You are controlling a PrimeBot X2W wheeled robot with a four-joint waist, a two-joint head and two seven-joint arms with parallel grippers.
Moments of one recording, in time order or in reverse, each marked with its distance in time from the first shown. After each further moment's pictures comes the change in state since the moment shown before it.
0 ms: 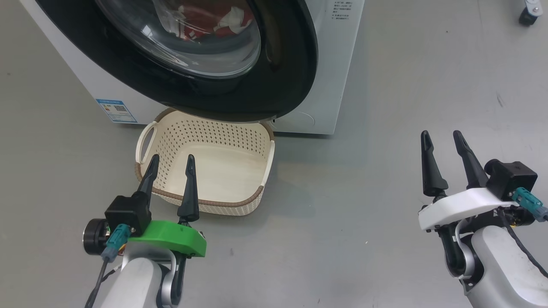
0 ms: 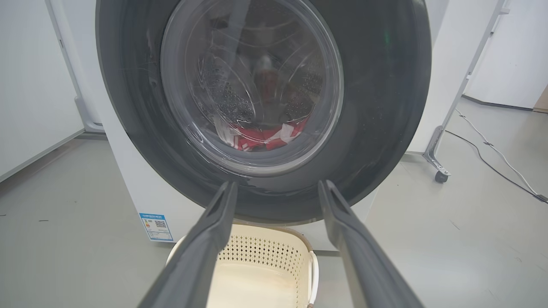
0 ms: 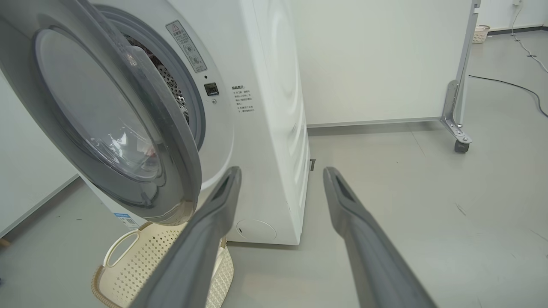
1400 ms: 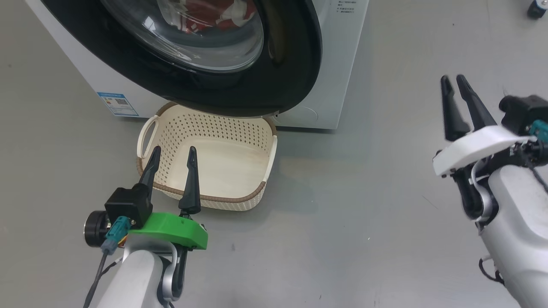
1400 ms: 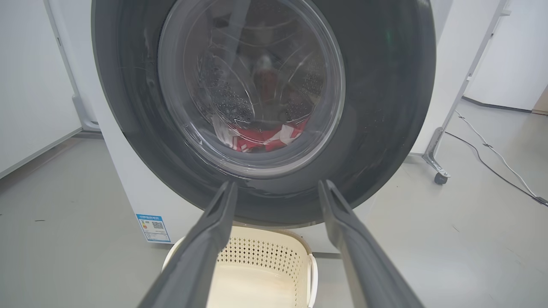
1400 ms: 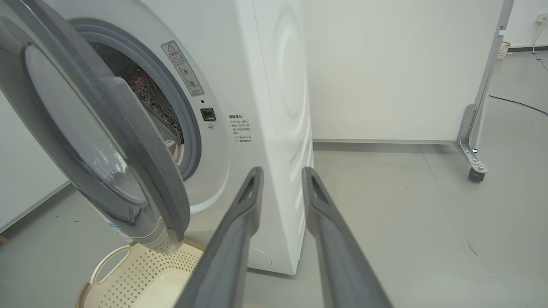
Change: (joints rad) left arm -0.034 -0.001 -0.017 0.008 -0.017 0.000 0.000; right arm -0.305 -0.055 0.050 0.239 0.053 0.130 0.038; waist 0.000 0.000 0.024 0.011
